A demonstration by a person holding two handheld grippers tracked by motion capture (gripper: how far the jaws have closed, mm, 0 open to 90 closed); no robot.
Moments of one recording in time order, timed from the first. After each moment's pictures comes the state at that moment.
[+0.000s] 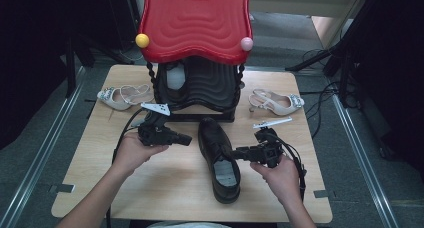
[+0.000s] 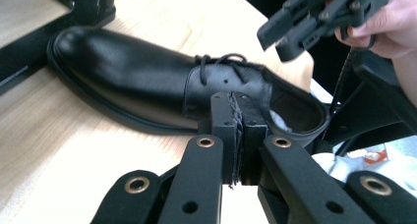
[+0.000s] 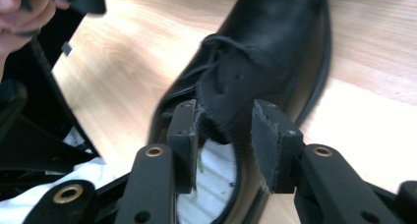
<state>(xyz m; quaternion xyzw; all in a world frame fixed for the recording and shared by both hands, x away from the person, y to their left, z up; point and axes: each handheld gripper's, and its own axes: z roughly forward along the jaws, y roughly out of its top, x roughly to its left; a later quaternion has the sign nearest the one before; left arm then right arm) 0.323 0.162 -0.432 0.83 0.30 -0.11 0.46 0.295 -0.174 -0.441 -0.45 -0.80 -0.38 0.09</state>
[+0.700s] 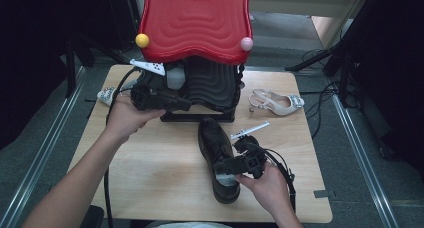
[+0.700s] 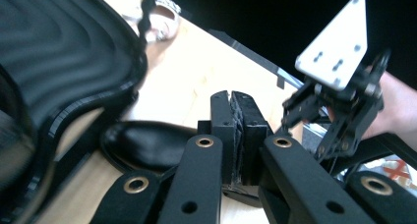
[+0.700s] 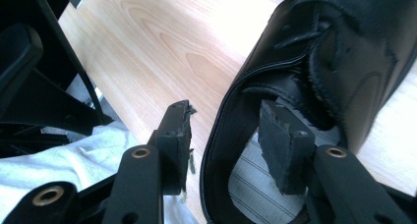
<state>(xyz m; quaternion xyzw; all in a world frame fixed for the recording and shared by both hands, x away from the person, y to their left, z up) 0.357 0.166 -0.334 0.83 0.27 -0.06 0.48 0.266 -0.126 -0.429 -0.42 -0.85 -0.32 0.10</state>
